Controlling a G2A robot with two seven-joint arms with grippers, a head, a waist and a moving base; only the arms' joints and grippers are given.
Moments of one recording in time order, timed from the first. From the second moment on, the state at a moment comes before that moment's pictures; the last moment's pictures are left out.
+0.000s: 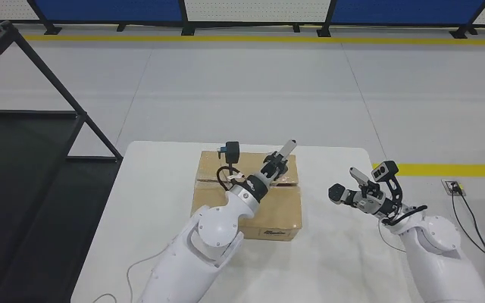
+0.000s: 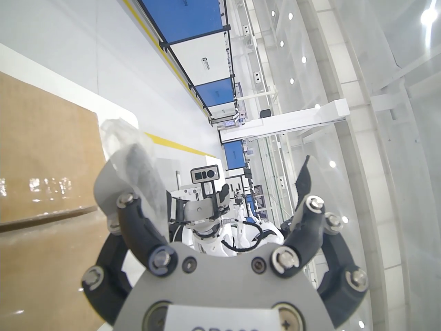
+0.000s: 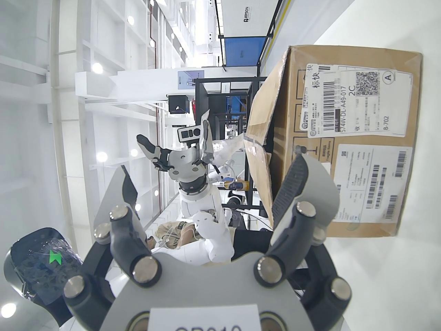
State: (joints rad) left arm 0.74 -1.45 -0.91 -1.50 -0.13 0.08 -0.09; right arm -0.92 -1.10 1.51 -1.18 0.61 -0.16 1.09
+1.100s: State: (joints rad) left arm 0.67 -1.53 -0.84 -1.37 -0.08 0.04 -0.03; right arm -0.97 -1.08 1.52 -1.22 0.62 -0.19 1.11
